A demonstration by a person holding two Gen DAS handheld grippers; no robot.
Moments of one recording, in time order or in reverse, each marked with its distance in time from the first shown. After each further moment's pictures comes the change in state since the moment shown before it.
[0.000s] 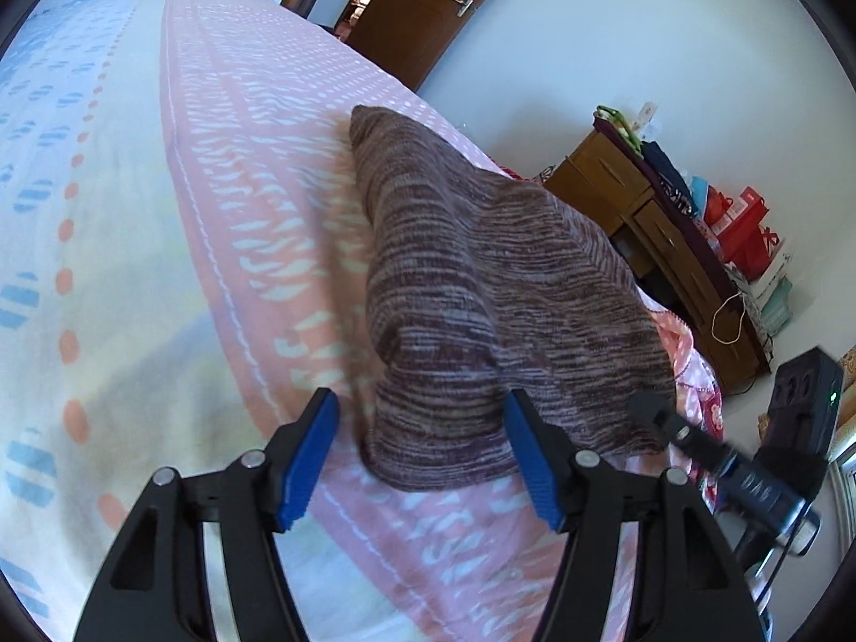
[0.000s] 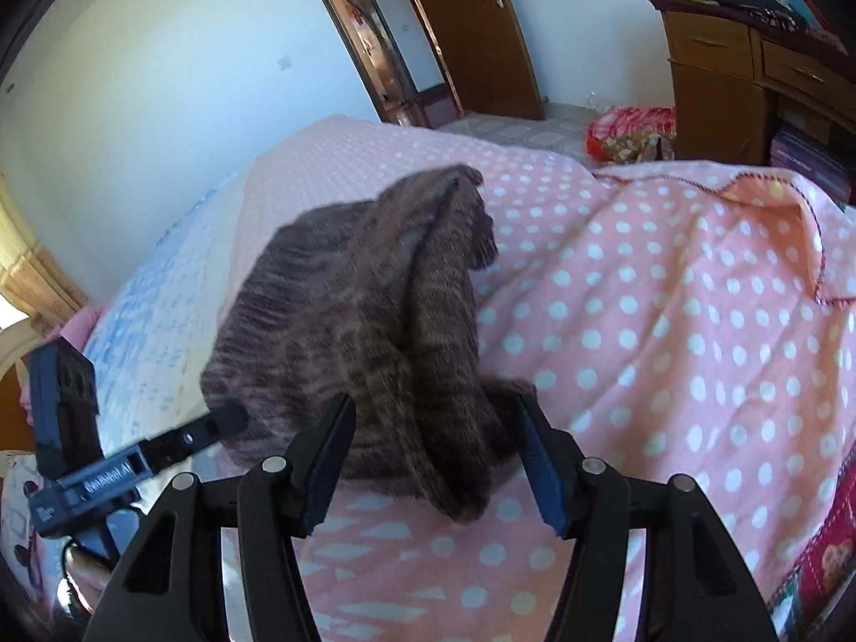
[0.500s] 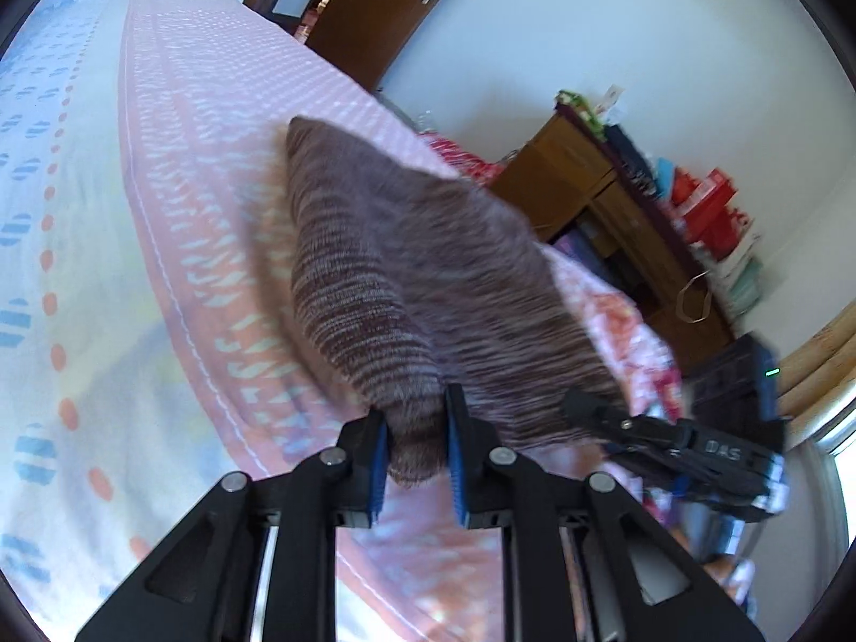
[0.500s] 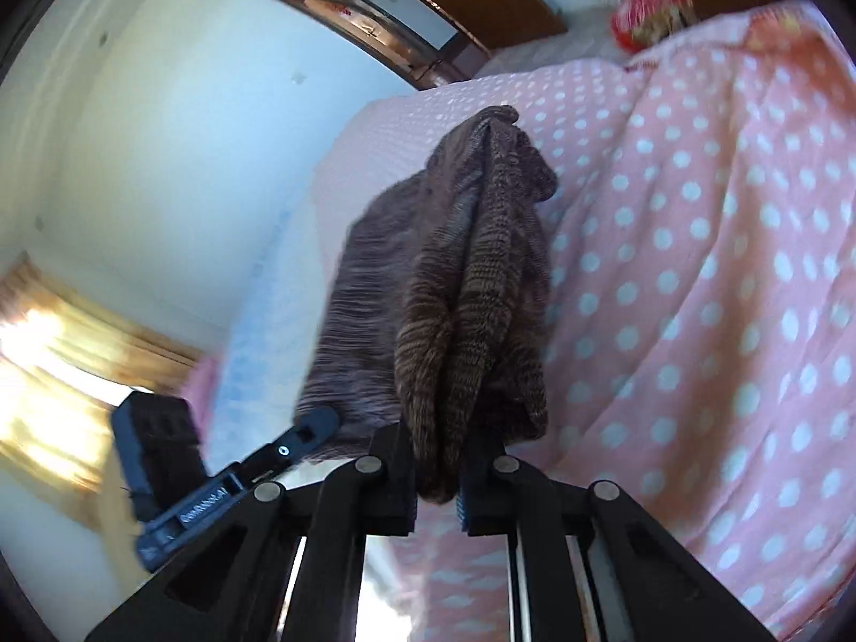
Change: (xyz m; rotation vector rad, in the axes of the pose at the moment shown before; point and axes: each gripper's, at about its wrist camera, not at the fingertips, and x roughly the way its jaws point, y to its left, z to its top) left arm -0.027 -0.034 0.021 0.027 0.051 -0.095; right arm -0.004 -0.030 0.001 0.343 0.121 0.437
